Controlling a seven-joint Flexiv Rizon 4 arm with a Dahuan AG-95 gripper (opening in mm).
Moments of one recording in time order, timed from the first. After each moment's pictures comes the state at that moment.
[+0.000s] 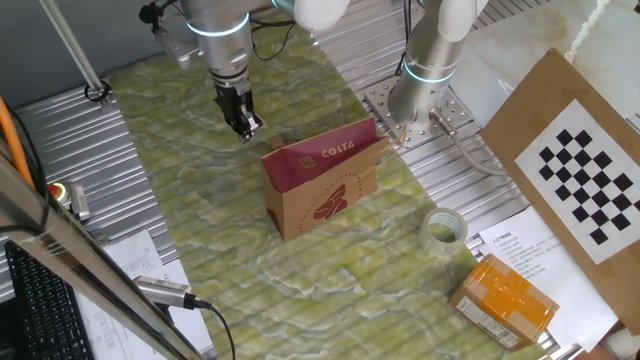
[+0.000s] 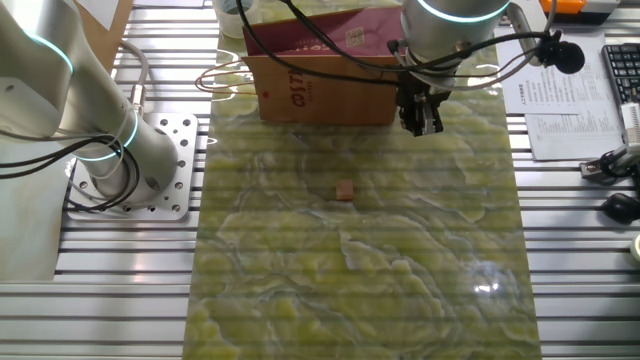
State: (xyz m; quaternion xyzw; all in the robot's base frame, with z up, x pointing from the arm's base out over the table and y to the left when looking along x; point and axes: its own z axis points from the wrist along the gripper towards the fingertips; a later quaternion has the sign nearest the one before) arm 0.499 -0.001 0.170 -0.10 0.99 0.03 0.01
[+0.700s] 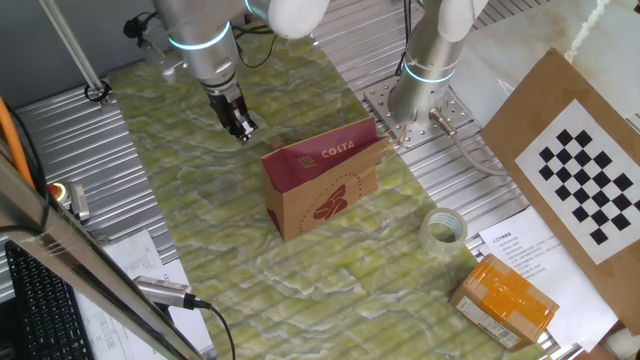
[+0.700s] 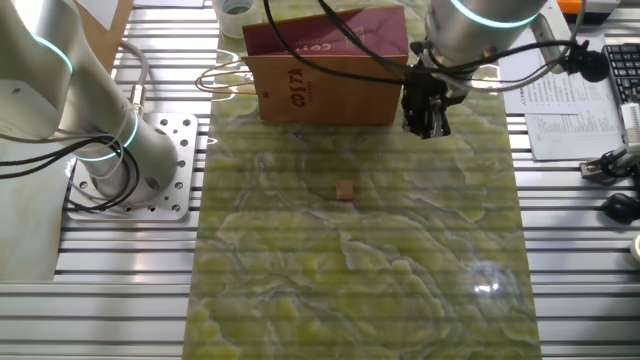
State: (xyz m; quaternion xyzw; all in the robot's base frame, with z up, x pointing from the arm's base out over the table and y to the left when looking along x) arm 0.502 -0.001 0.164 -0.11 0.99 0.02 -0.04
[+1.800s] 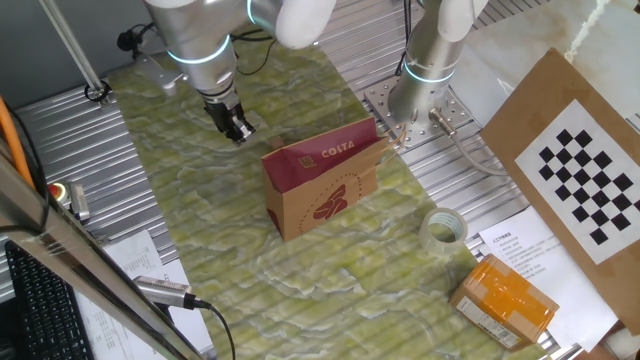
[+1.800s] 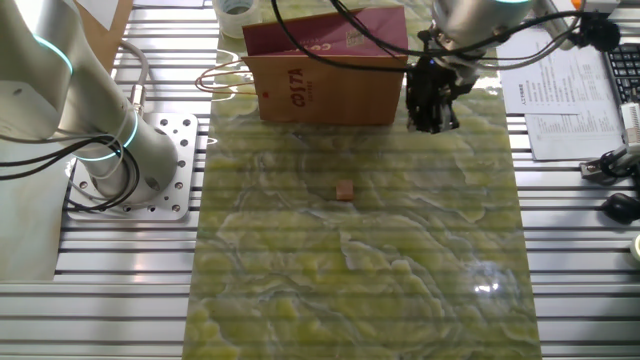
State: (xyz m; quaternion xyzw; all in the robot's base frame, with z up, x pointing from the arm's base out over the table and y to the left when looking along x) arm 0.519 -0.001 0.165 -0.15 0.99 -0.01 -0.04
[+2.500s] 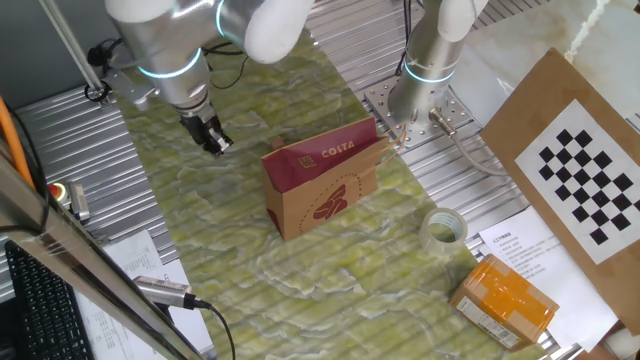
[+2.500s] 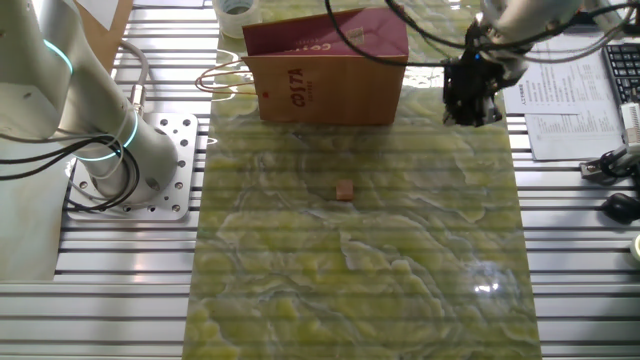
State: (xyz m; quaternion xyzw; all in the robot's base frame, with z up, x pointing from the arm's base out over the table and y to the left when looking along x) arm 0.573 0.014 0.163 -0.17 0.99 -0.01 -0.04
